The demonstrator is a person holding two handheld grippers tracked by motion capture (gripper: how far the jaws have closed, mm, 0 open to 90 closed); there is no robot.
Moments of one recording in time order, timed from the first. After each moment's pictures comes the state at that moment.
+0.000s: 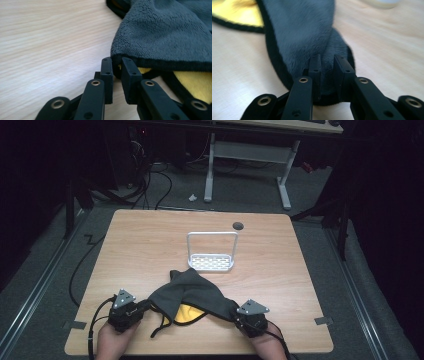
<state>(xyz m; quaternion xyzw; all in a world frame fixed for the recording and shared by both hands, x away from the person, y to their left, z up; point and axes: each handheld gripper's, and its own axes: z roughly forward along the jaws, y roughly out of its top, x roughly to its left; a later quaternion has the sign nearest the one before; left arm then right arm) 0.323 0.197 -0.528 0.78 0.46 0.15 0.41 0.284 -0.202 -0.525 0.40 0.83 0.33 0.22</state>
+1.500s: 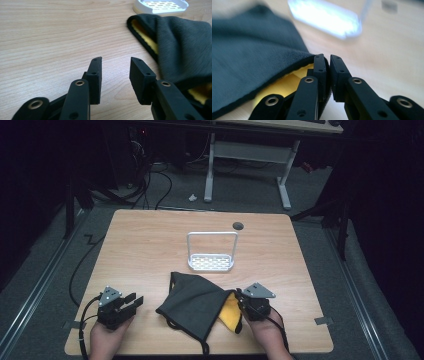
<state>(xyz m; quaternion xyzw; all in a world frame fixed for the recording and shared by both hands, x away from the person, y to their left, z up) 0.323 0.218 -0.519 0.74 0.48 0.16 0.44 0.310 -0.204 -0.486 0.45 0.78 0.35 0.27</state>
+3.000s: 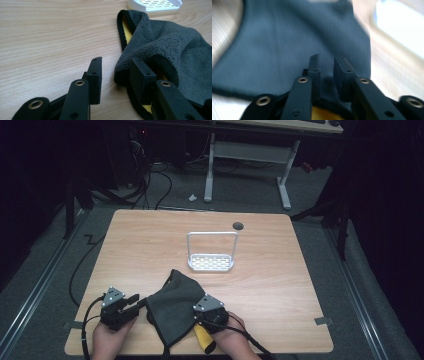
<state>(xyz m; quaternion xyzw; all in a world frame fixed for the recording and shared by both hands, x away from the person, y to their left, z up) 0.321 0.211 -0.519 0.74 0.48 0.15 0.45 0.295 -0.095 -0.500 0.34 0.85 0.34 0.21</state>
